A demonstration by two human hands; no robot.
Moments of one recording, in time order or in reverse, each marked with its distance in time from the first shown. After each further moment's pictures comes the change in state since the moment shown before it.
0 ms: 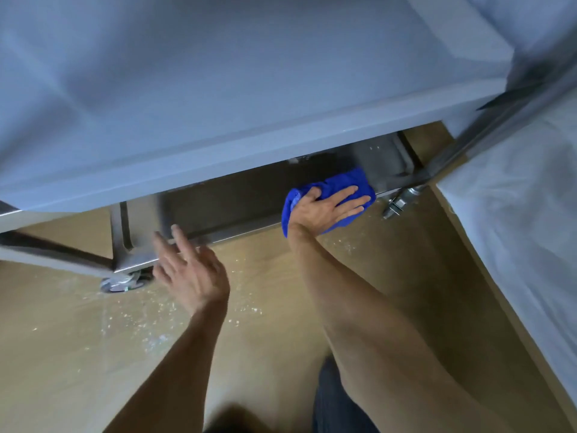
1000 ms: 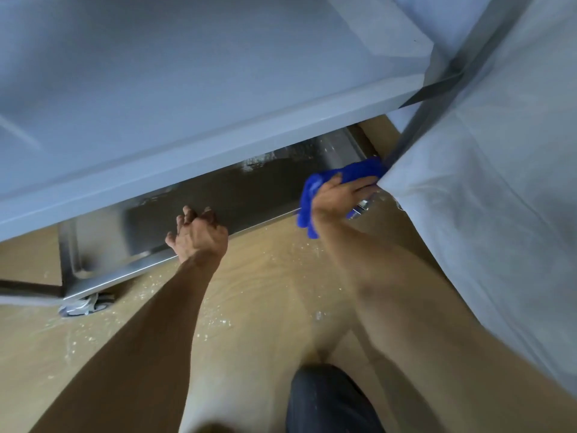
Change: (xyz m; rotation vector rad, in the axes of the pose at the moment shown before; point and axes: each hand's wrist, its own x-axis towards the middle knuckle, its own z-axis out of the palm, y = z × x) left_hand 0.019 0.129 0.011 0.173 -0.398 0.188; right_hand 0.144 0.023 -0.053 -0.082 0.067 0.030
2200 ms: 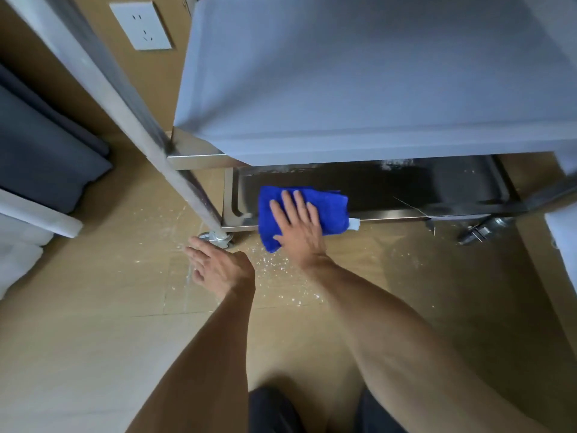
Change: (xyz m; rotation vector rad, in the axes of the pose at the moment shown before) left_hand -0.060 -0.227 -0.018 -0.378 0.224 -0.648; right_hand -0.313 -0.008 0.044 -0.906 -0.827 -1.417
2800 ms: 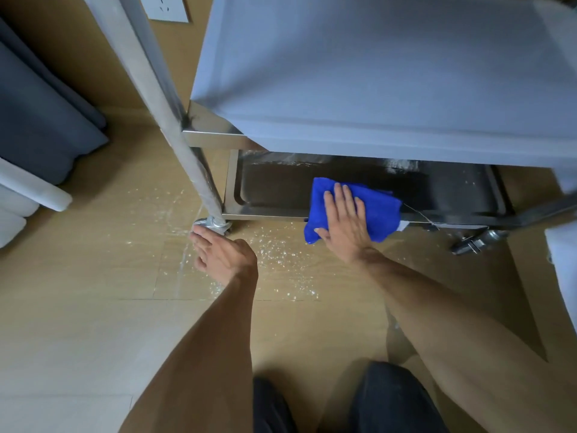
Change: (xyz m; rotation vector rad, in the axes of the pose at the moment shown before) left_hand 0.009 -0.005 0.012 -0.073 0.010 -0.046; right_hand -0.021 0.081 -0.006 -0.106 0.002 0.046
